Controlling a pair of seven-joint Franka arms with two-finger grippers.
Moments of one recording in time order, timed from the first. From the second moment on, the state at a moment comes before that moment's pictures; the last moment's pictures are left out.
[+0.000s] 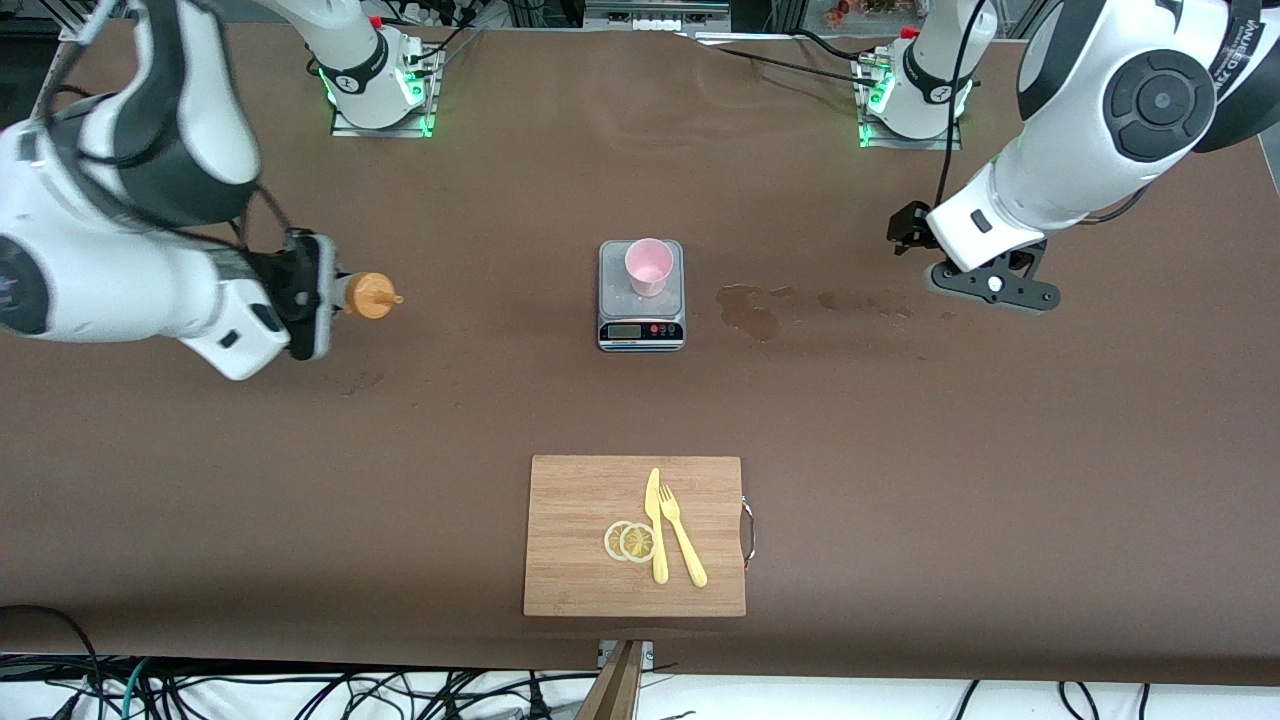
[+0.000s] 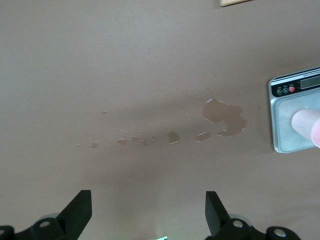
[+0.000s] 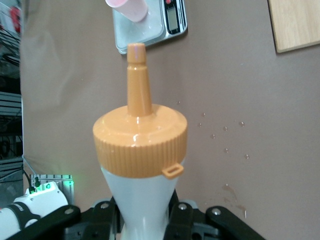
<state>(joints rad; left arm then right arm) -0.11 0.07 -0.19 -1.73 -0.04 1.61 -0.08 0.31 0.38 -0.25 -1.41 0.37 1.40 -1.39</state>
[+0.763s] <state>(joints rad) 0.00 0.07 -0.18 -1.68 -0.04 1.61 -0.15 -0.03 0.44 -0.25 -1.66 0.76 1.49 -2.14</state>
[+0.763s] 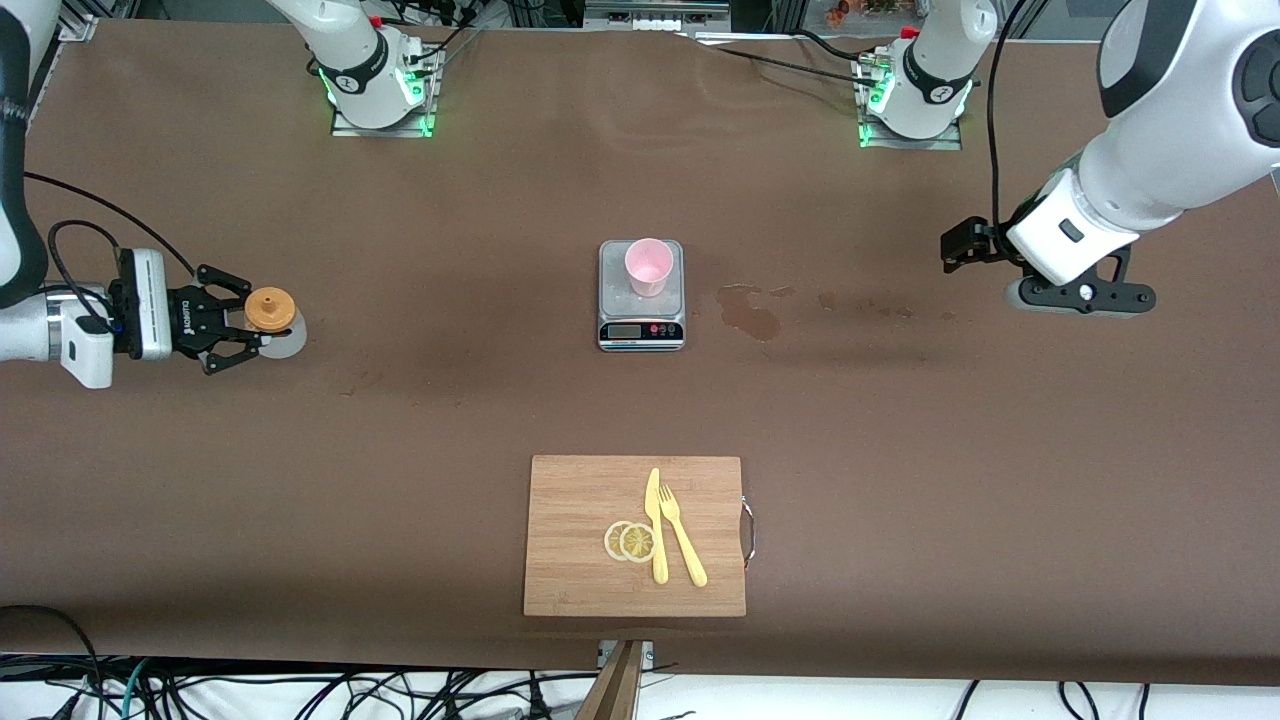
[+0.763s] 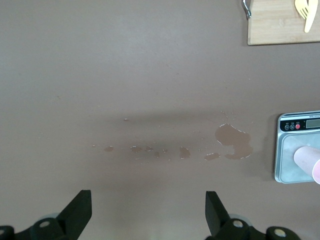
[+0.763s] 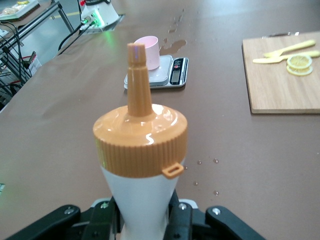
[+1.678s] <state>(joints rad) 0.02 0.04 -0.18 -1.68 -0.04 1.61 -0.17 -0.15 0.76 -0.24 -1.68 1.02 1.39 -2.63</state>
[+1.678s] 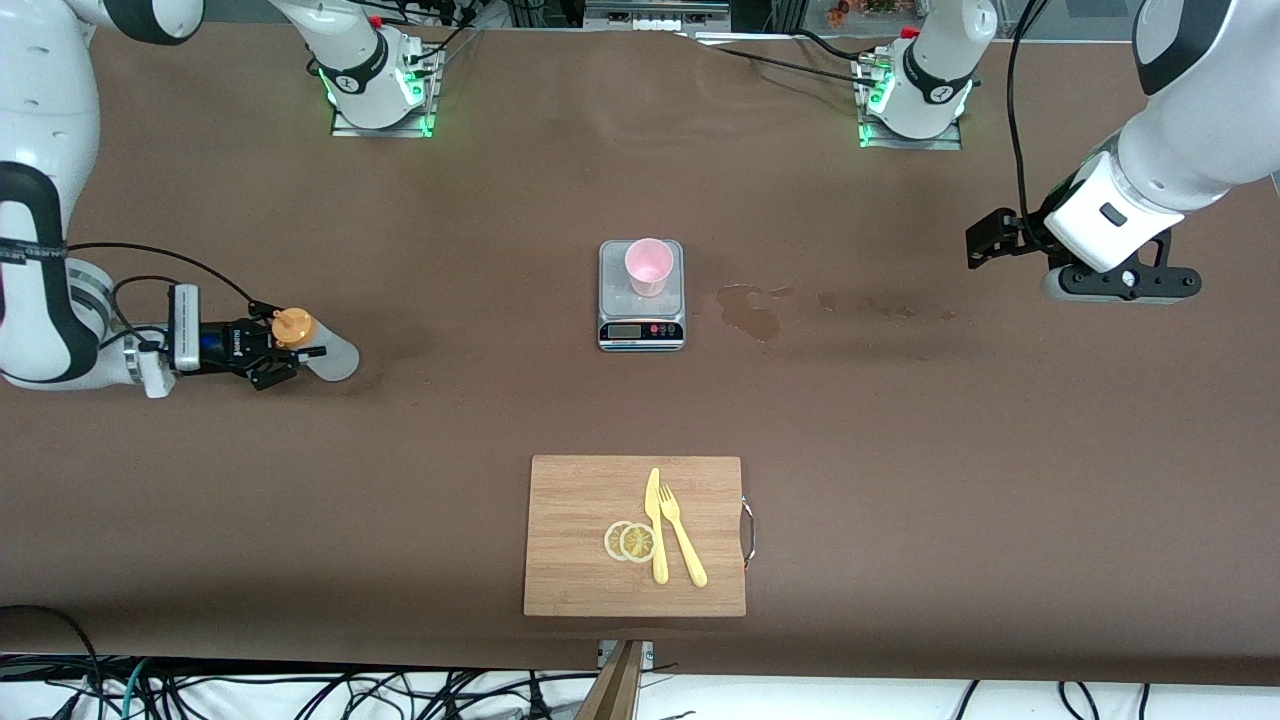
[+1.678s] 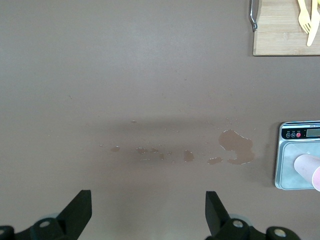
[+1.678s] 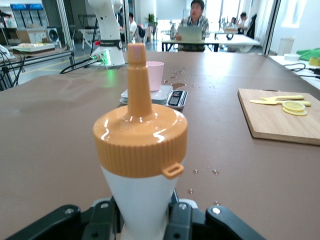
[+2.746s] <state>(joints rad) -0.11 0.03 -0.05 -1.68 -0.01 1.61 -0.17 -0.17 0.86 -0.25 -1.65 1.13 1.38 -2.67</state>
